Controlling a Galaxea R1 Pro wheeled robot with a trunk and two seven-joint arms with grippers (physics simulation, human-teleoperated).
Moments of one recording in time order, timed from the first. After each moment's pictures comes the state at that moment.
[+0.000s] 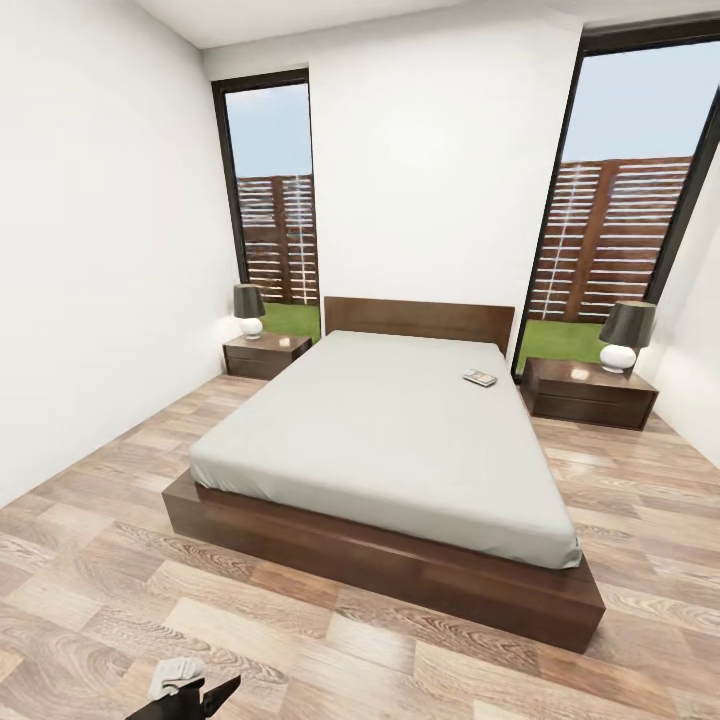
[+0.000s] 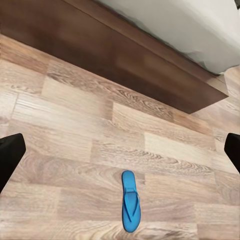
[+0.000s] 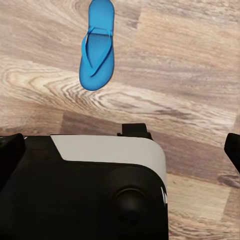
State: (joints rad) left arm -0.13 0.17 0.23 -0.78 0.17 0.22 -0.79; right arm 0.00 -0.01 -0.01 -0.31 -0.02 -0.06 0.02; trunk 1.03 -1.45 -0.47
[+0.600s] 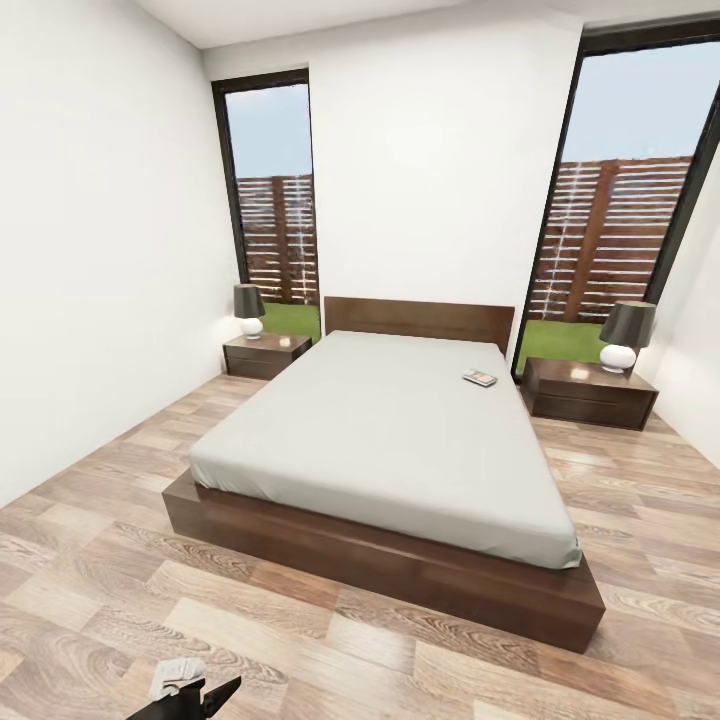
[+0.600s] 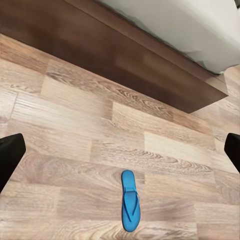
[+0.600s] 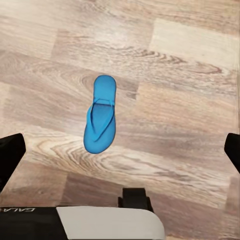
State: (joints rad) left arm -0.13 0.17 0.23 -0.78 0.17 0.22 -0.79; right arm 0.00 -0.01 0.00 -0.55 -0.02 0.01 0.01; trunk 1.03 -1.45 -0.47
